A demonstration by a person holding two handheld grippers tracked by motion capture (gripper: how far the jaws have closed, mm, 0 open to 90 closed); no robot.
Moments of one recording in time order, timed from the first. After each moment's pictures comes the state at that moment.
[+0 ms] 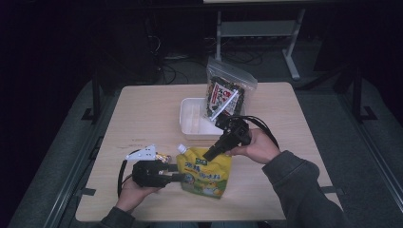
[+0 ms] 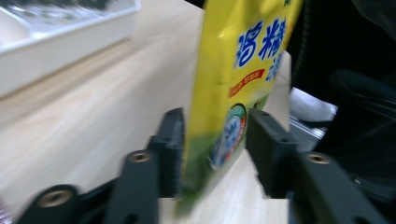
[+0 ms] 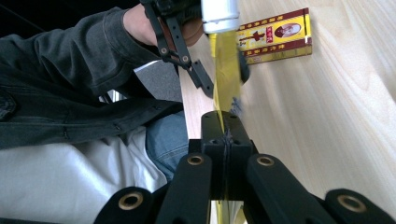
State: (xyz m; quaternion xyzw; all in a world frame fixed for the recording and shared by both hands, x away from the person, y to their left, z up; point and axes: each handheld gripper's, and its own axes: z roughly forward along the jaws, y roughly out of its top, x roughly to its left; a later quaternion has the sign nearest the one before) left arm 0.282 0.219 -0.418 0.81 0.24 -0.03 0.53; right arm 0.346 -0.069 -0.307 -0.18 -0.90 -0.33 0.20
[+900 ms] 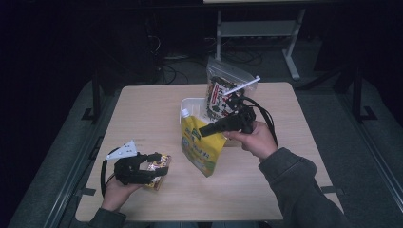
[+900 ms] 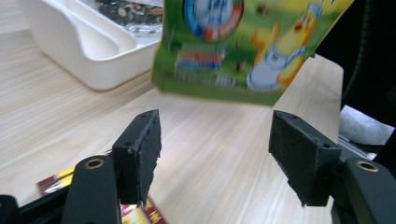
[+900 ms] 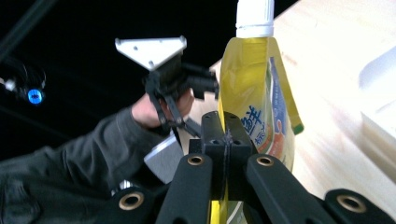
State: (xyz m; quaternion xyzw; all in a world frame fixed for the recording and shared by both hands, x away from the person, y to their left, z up) left arm 0.281 0.261 -0.409 0.80 0.29 0.04 0.52; right arm 0.359 -0.089 -0.282 -0.28 -0.81 -0.48 0.19
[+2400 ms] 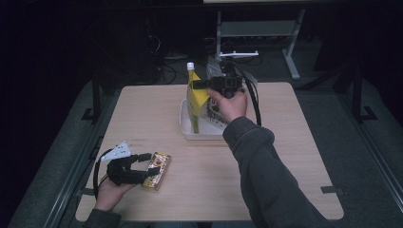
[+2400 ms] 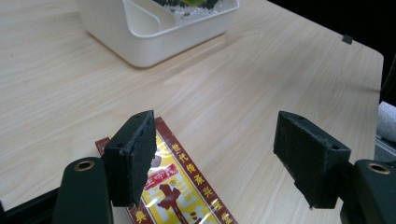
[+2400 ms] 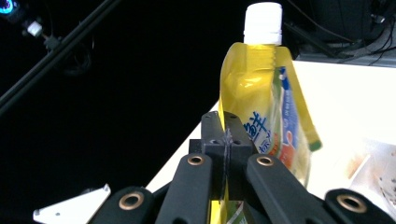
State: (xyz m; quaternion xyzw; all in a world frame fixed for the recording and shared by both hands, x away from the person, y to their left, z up) left arm 0.282 0.281 -0.418 0.80 0.32 0.07 0.49; right arm 0.440 -0.065 -0.262 -0.44 -0.70 -0.56 0.08
